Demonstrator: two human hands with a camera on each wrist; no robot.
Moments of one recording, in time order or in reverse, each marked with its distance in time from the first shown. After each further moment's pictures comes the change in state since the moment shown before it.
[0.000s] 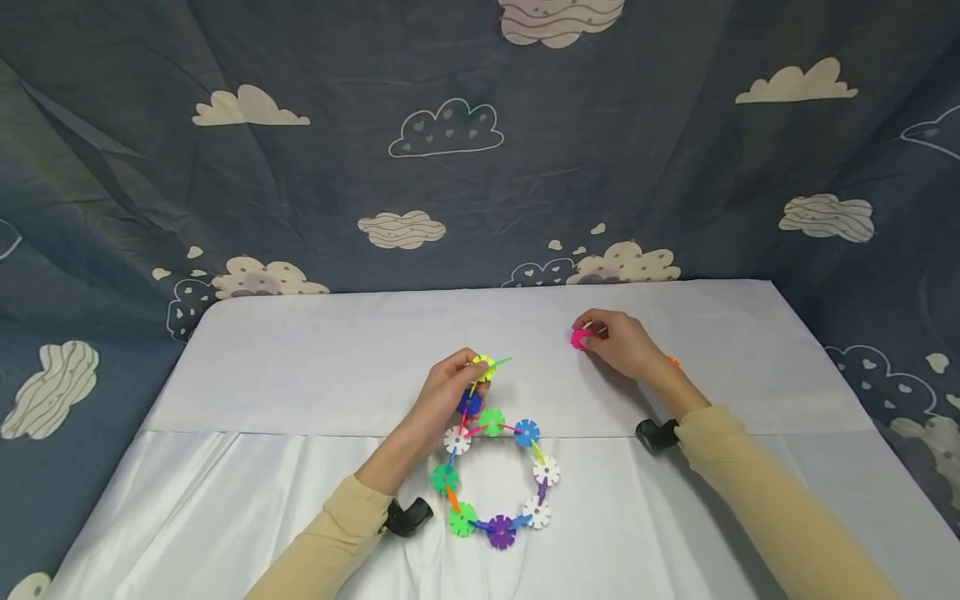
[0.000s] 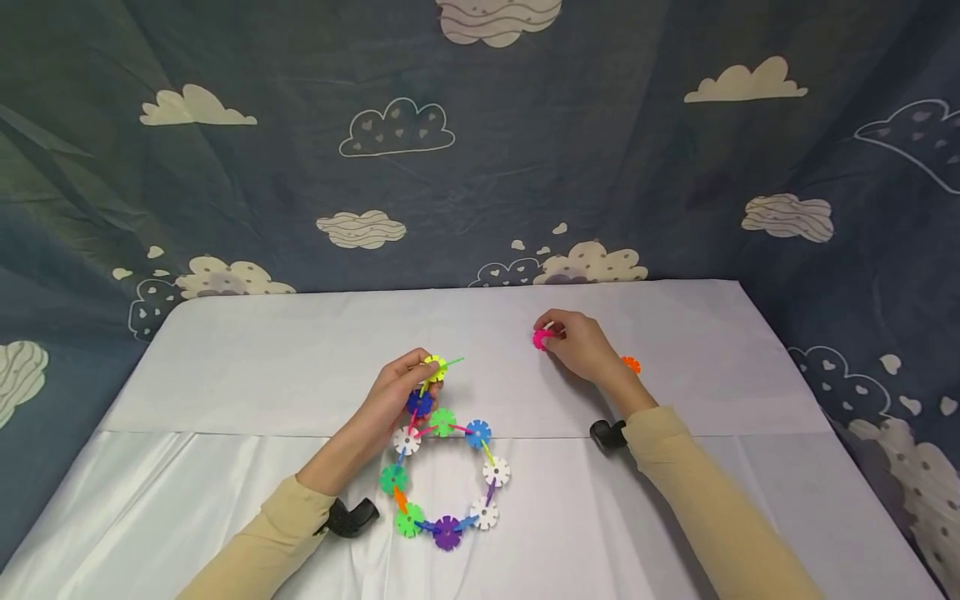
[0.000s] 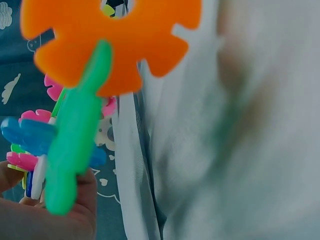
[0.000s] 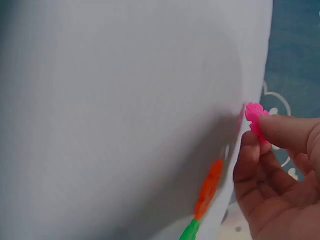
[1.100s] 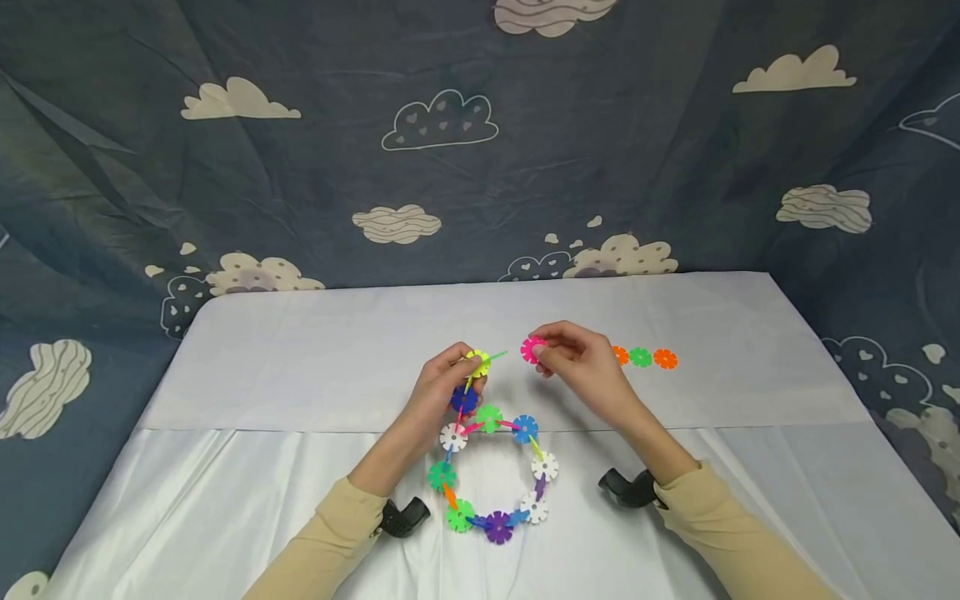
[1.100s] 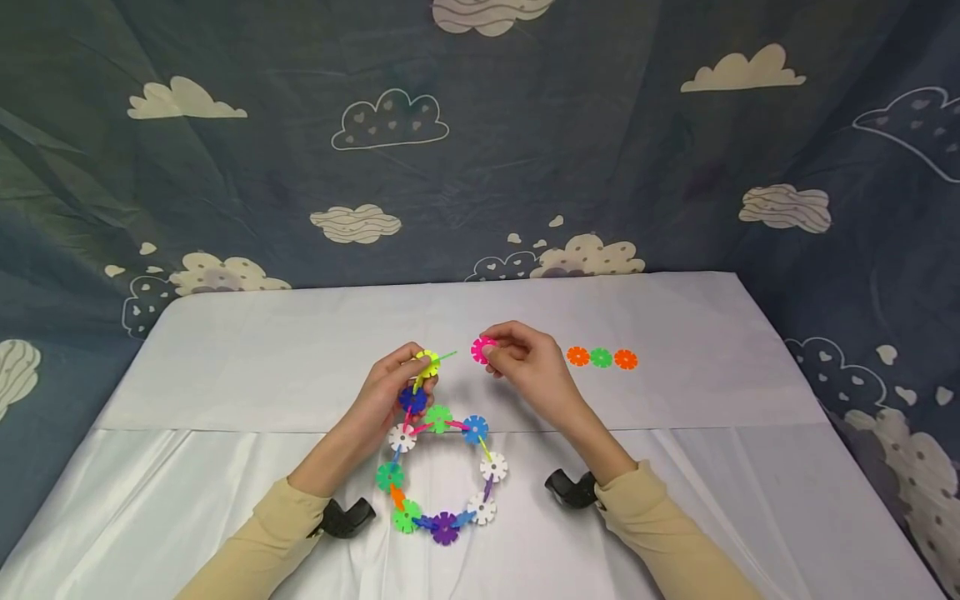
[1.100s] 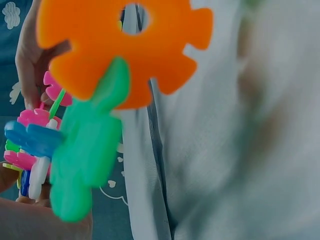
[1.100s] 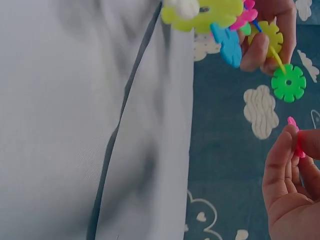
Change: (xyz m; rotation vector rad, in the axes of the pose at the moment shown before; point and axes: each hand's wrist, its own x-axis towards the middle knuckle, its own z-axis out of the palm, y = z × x) left_hand -0.009 0.006 0.001 -0.061 -0.025 0.019; right_hand -0.068 -0.079 0.022 0.647 0.078 -0.206
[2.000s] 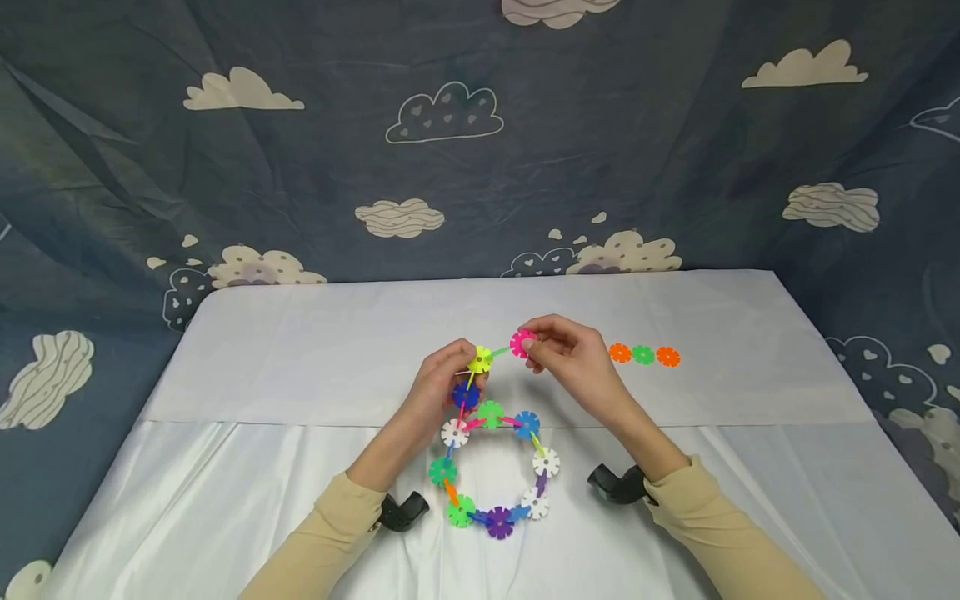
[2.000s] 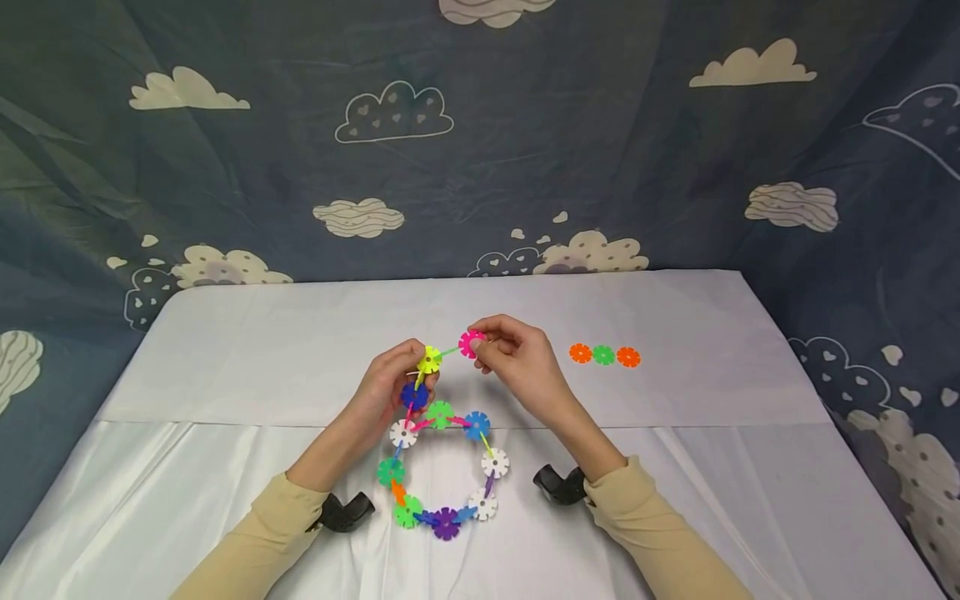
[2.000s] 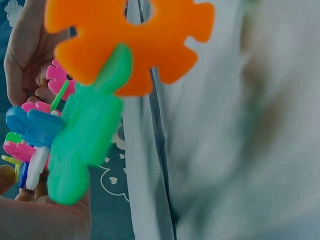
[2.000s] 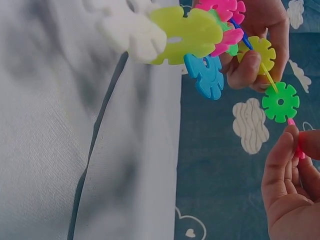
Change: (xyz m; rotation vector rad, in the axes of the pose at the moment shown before) left_hand -0.001 0.003 -0.004 -0.035 -0.013 0.011; right_hand 0.003 -0.014 0.013 0.037 -0.009 -0.026
